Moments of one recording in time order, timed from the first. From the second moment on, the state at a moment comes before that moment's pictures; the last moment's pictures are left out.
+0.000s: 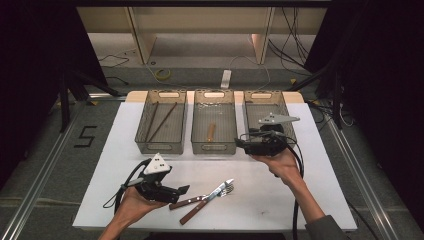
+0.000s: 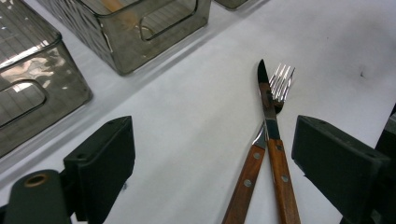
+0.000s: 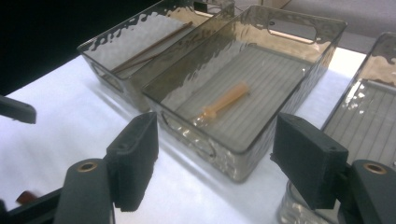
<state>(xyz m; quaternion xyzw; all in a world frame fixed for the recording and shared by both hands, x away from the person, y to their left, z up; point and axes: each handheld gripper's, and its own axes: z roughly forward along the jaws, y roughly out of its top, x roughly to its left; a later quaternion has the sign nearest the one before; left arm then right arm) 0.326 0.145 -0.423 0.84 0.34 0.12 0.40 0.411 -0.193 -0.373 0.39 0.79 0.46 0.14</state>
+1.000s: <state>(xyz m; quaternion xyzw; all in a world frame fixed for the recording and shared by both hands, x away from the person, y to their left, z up) 0.321 0.131 -0.425 0.86 0.34 0.09 0.36 0.347 -0.233 -0.411 0.40 0.75 0.51 0.13</state>
